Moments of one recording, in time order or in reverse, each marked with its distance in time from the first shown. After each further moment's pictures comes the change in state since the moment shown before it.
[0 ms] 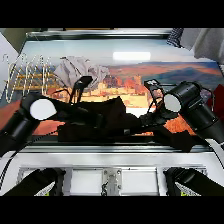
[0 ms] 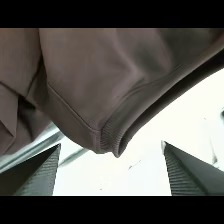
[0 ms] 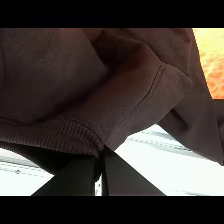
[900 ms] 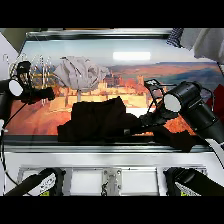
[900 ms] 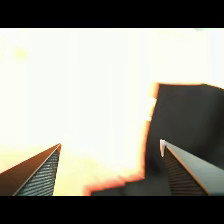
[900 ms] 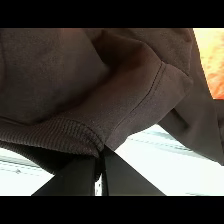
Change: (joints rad) left arm 0.626 -0.229 0.000 0.430 0.244 0.059; right arm 0.000 0.000 0.000 0.002 0.000 0.000
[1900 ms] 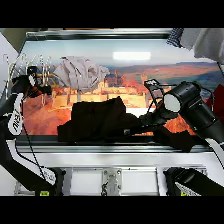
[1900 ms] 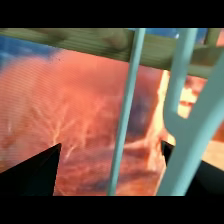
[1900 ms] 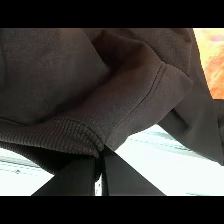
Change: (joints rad) left arm 0.137 -0.676 0.415 0.159 0.165 0.027; right arm 0.000 -0.002 0.000 -0.001 0.000 0.000
